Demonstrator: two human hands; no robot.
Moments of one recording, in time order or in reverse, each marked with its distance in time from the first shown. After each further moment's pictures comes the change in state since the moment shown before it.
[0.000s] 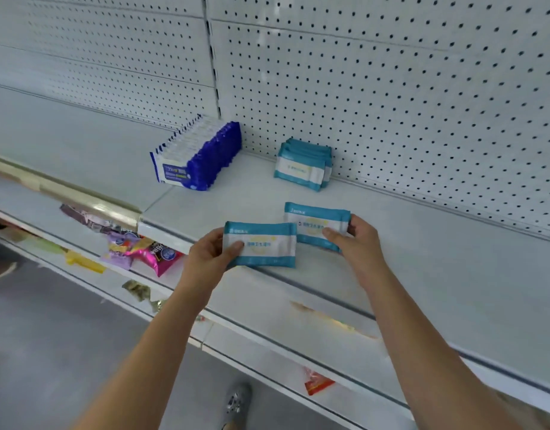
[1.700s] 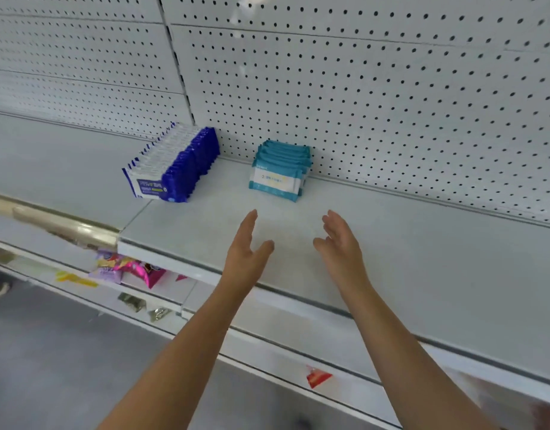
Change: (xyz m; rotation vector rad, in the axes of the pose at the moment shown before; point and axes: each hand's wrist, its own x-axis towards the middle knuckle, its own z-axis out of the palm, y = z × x) left_hand 0.024 0.012 0.089 0.464 -0.071 0.092; right_hand -0.013 -0.003 0.000 -0.055 0.014 0.051
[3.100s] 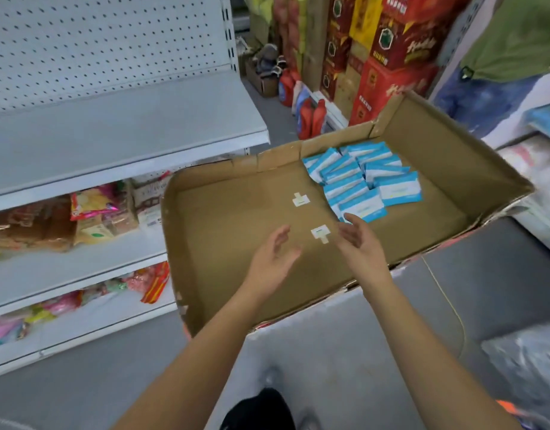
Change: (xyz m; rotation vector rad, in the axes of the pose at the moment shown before) left_hand -0.596 0.069 0.518 -0.051 -0.834 0.081; right_hand -0.579 0.219 -0.585 0.125 0.709 0.269
